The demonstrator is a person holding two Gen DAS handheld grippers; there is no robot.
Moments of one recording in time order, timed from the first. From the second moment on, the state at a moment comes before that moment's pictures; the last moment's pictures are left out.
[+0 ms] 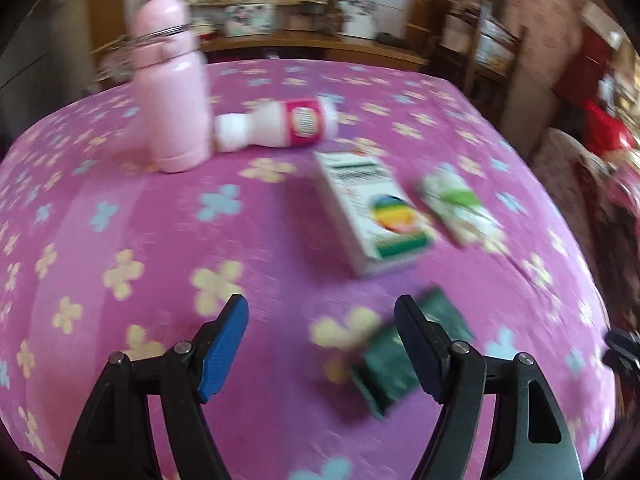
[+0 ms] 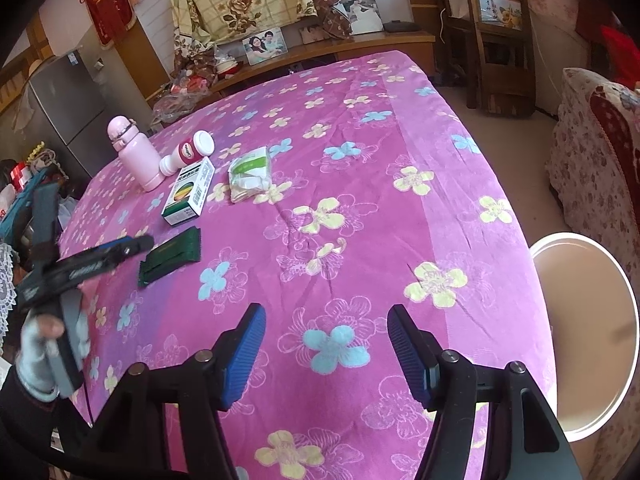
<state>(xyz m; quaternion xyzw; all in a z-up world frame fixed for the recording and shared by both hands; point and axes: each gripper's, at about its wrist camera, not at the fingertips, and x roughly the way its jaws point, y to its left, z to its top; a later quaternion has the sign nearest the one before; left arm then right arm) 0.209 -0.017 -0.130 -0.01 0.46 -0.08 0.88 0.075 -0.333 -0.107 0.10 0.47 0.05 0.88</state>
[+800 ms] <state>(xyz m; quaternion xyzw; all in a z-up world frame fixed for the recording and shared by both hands) 0.150 -0.055 -0.124 -0.01 0.49 -0.19 0.85 0.072 -0.338 -0.109 0.11 0.47 0.05 0.88</state>
